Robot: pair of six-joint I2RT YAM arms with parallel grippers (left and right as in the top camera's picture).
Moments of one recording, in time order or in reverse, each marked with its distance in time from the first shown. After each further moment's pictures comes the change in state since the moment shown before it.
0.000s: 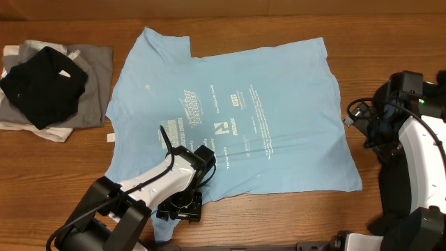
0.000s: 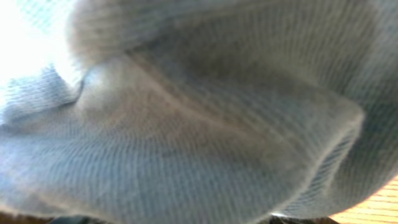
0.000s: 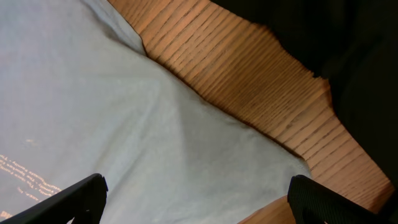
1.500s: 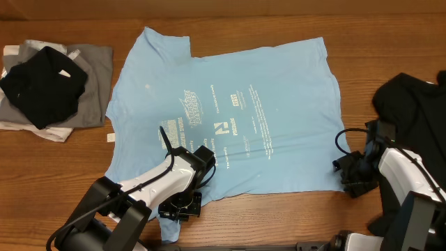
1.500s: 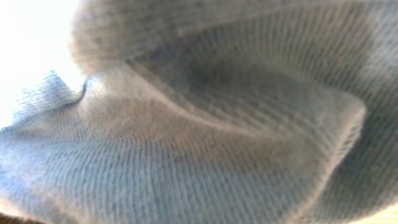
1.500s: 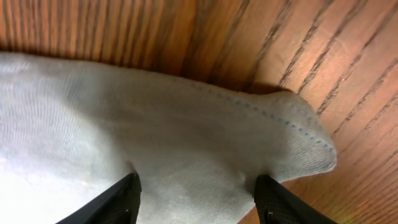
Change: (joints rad) left arm -0.002 0.000 -0.010 0.016 0.006 -0.002; right arm -0.060 -0.004 -0.492 0.276 -0.056 0.310
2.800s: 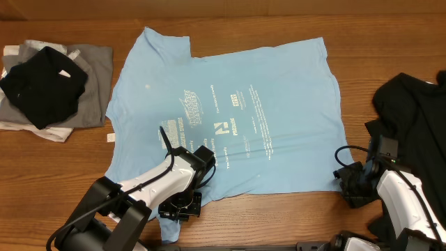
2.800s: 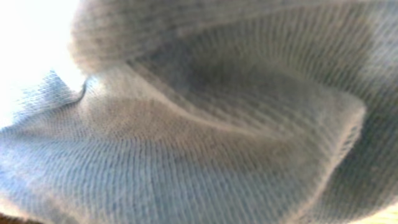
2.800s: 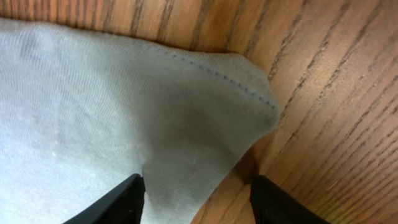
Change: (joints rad) left arm 0.000 0.000 0.000 0.001 0.002 0.000; right arm -0.013 -0.197 -0.136 0.020 -0.005 -0.002
